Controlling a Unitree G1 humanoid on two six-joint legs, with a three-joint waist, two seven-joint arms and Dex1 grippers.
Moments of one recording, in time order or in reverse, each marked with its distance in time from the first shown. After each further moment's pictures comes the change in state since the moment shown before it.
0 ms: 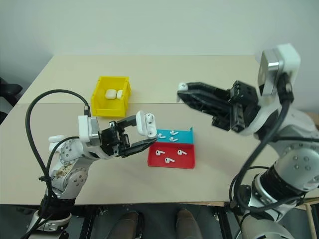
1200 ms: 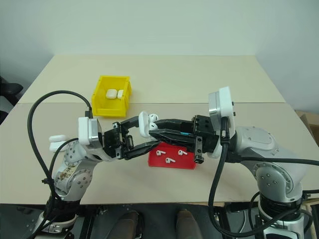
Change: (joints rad) left arm 0.007 -0.046 -0.013 -0.025 0.007 -0.003 -0.002; right arm 0.197 -0.209 0.422 0.013 -0.047 -0.478 -0.063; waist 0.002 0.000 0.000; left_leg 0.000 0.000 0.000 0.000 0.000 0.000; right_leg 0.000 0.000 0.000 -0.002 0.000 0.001
